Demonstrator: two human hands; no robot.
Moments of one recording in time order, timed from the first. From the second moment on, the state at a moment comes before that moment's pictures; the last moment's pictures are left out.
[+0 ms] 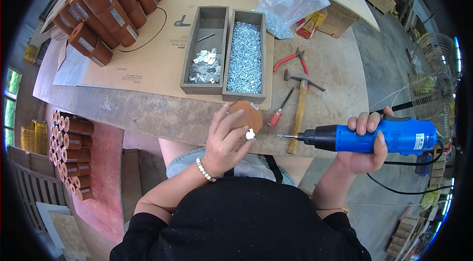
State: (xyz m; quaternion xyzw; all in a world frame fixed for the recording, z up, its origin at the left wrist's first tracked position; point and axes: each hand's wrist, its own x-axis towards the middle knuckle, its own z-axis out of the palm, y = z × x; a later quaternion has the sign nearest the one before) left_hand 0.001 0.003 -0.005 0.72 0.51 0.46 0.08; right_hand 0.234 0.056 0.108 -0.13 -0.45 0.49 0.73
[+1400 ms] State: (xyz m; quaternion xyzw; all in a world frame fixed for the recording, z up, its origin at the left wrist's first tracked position) left_hand -0.025 -0.002 -0.011 0.74 0.47 0.47 0.12; right_hand 0.206 0.057 0.106 -0.10 -0.45 0.53 0.71
